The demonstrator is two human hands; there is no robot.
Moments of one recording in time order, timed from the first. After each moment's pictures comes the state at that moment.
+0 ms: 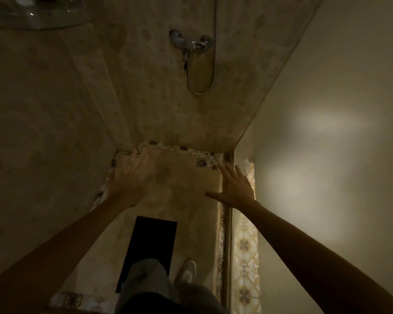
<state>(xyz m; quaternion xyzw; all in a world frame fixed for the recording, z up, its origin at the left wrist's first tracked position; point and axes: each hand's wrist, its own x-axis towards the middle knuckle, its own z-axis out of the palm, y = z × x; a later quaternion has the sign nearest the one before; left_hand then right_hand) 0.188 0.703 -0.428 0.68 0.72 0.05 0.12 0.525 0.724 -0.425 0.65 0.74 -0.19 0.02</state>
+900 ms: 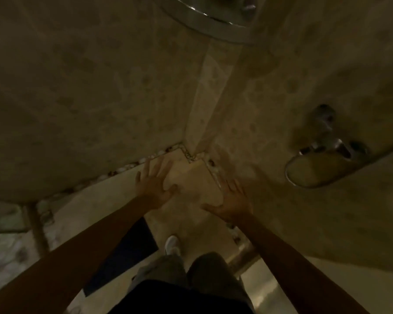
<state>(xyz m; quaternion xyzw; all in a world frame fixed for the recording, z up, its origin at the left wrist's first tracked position) 0.157 0.878 -0.509 0.34 0.91 0.12 0.22 0.342 1.079 -0.473 0.29 0.93 -0.17 0.16</state>
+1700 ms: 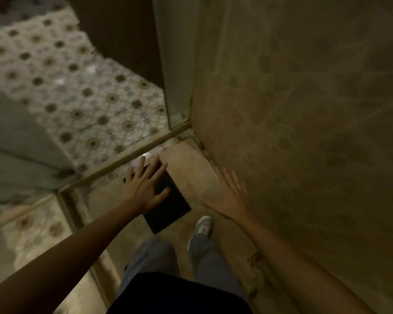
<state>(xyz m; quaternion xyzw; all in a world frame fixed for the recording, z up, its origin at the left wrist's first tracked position) 0.210 0.699 -0.525 -0.32 0.93 0.14 0.12 -0.012 0.897 -0.518 -0.44 0.86 -0.02 0.27</state>
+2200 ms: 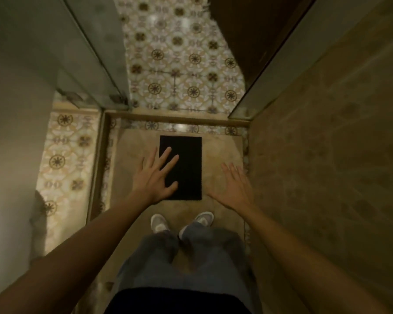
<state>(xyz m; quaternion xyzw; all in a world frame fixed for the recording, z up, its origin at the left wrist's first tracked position) 0.315 0.764 -0.601 -0.55 0.81 0.19 0.09 0.032 0.807 -0.595 -0.62 0.71 0.07 0.33</state>
